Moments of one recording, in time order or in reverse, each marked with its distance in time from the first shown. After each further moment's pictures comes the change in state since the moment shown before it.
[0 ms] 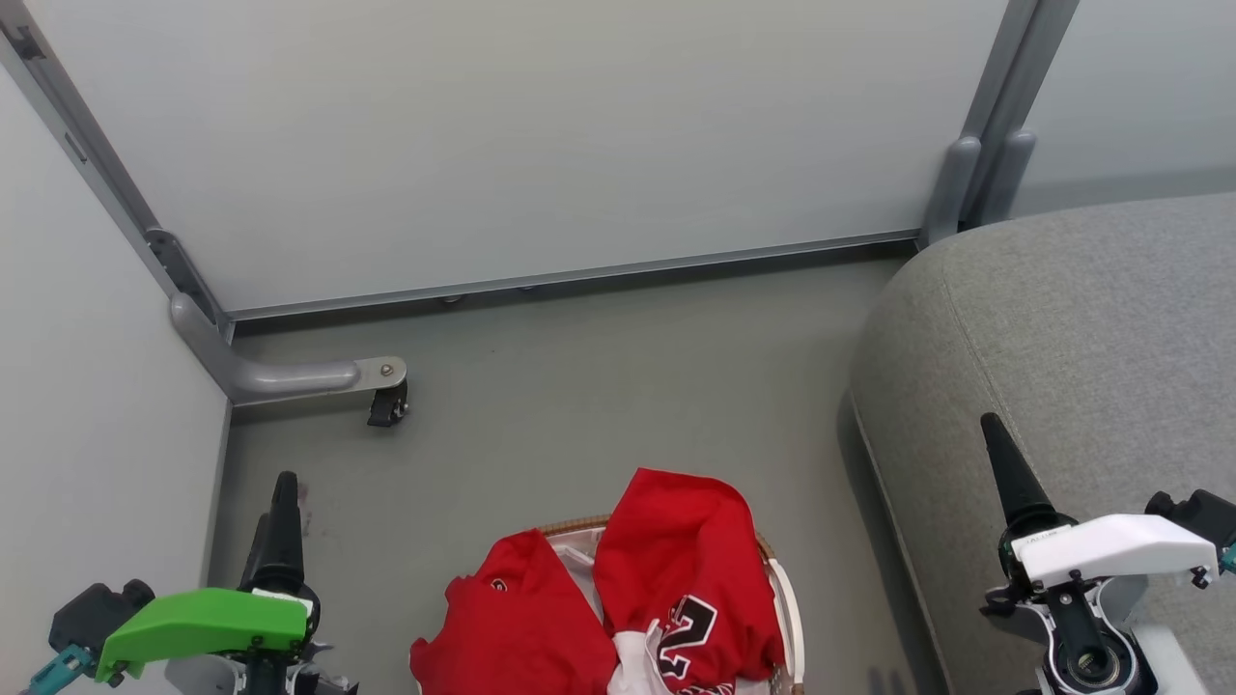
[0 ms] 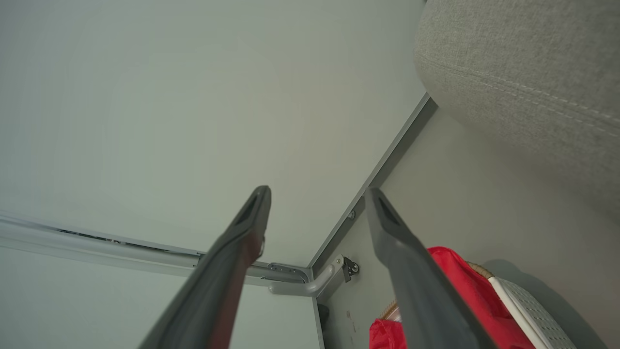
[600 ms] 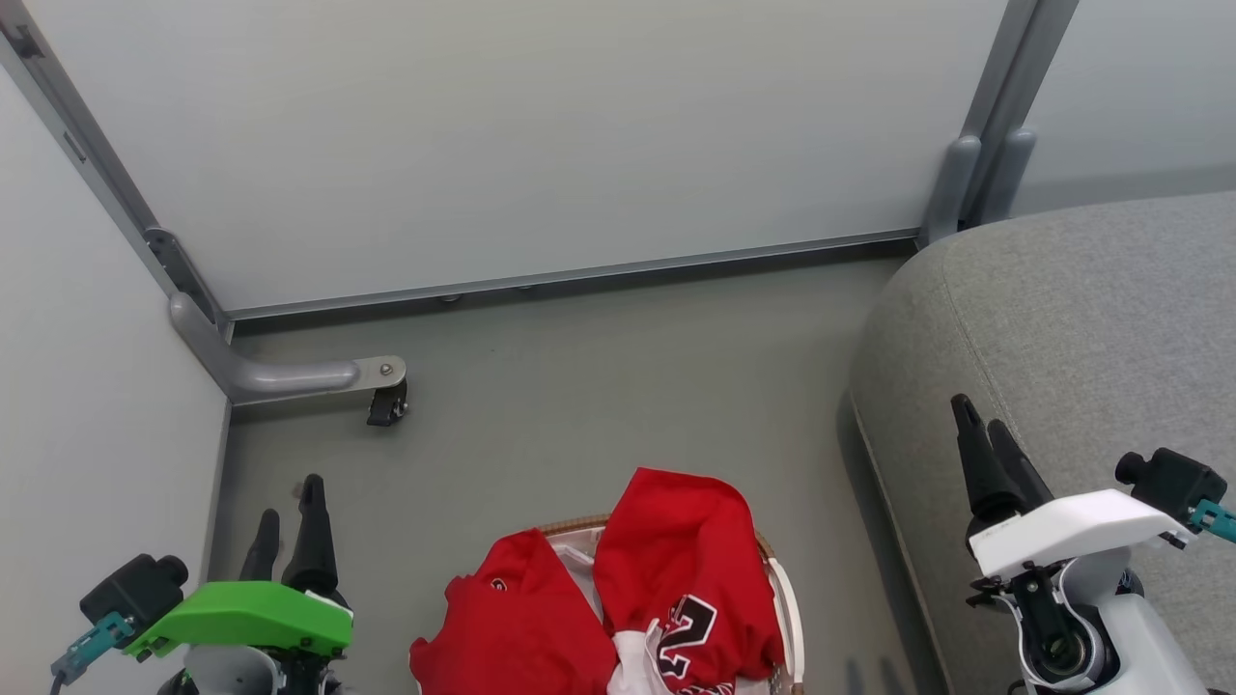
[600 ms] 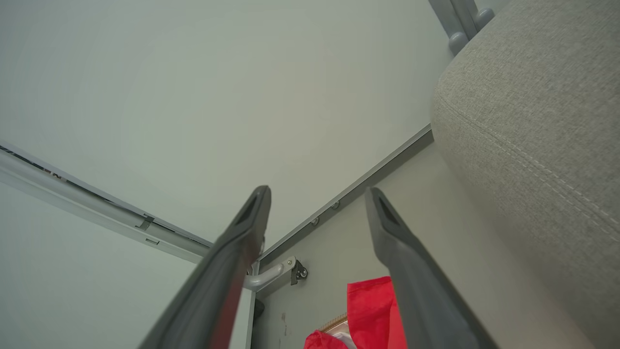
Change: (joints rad) left arm -0.016 0.022 -0.065 0.039 0.311 0.024 -0.067; right arm -0.043 -0.019 0.062 0.016 -0.300 0.000 -0.066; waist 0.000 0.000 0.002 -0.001
